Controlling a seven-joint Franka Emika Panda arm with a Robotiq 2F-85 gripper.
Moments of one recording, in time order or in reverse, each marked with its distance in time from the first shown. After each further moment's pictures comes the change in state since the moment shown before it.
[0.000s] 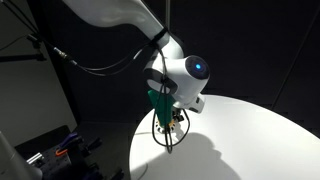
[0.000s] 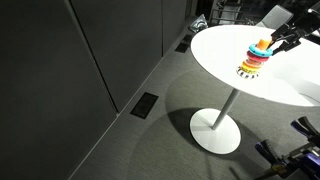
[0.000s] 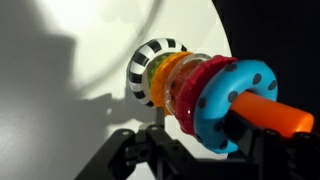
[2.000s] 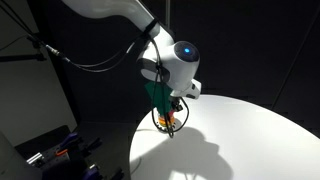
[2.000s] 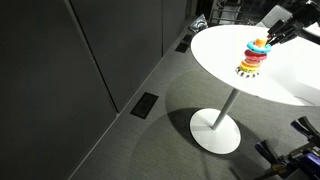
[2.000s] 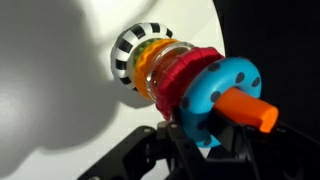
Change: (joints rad) arm 0.079 -0.073 -0.011 -0.043 0.006 0.095 -0.034
